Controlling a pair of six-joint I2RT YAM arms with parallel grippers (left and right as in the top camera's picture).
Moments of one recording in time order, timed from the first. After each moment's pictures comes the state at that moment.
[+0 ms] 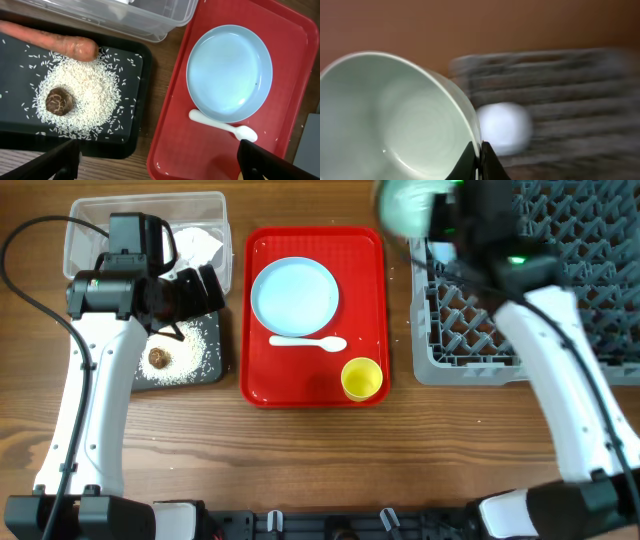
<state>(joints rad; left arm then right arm) -0.02 1.52 1.46 -1.07 0.07 -0.37 0.25 1.60 1.66 -0.67 0.48 0.12</state>
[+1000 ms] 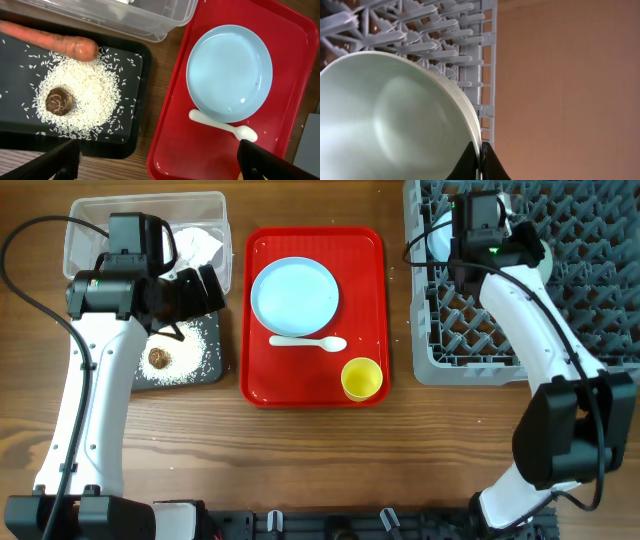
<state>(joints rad) -0.02 1.52 1.46 -1.07 0.07 -0.37 0.14 1.83 1.46 -0.59 1.06 -0.50</state>
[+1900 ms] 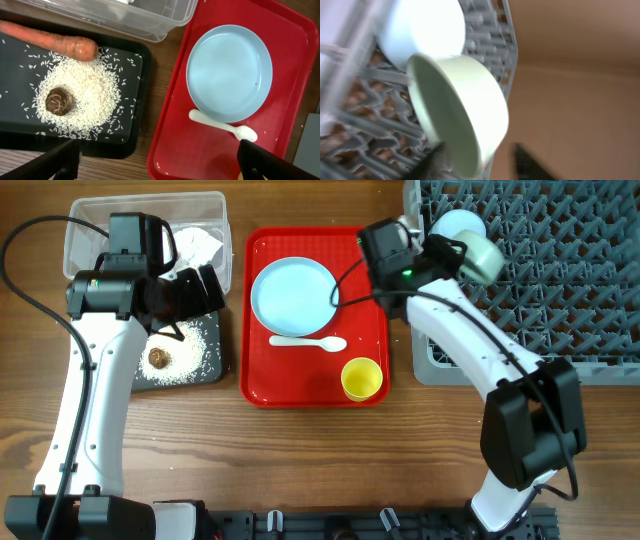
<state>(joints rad) -0.02 1.52 1.46 -1.07 0.07 -0.37 0.45 1.89 1.46 -0.62 1.10 -0.55</state>
